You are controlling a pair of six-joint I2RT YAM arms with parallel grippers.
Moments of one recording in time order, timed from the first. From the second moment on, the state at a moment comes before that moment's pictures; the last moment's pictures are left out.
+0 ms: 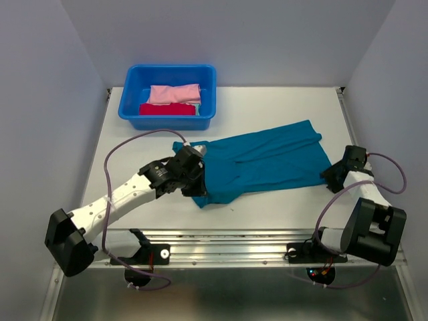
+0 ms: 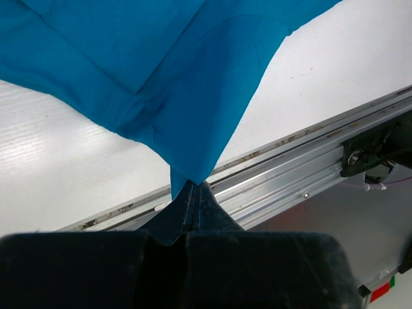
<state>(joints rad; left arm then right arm) -0.82 1.17 0.94 -0.73 0.08 -0.72 -0.36 1.24 0.64 -0.41 0.07 0.69</state>
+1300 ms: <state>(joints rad) -0.80 1.12 0.95 -0.77 0.00 -0.75 -0.37 1.27 0.70 -0.40 0.13 0.71</state>
